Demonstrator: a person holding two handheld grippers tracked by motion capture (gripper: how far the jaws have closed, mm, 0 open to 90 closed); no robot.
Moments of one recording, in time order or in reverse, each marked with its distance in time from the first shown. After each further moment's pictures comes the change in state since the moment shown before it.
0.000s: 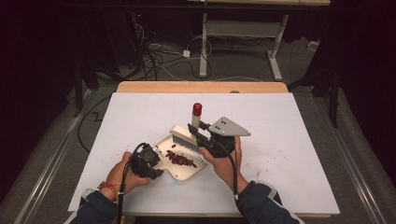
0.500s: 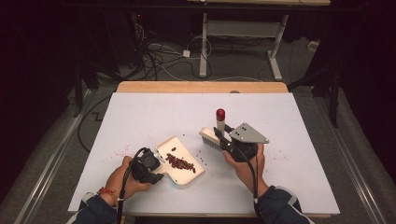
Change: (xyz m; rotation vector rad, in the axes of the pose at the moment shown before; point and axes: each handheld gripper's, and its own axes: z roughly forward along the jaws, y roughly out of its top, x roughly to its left) left arm -0.015 -0.005 -0.001 0.003 0.026 0.006; right arm -0.031 -0.030 -0.031 0.119 -0.180 -0.113
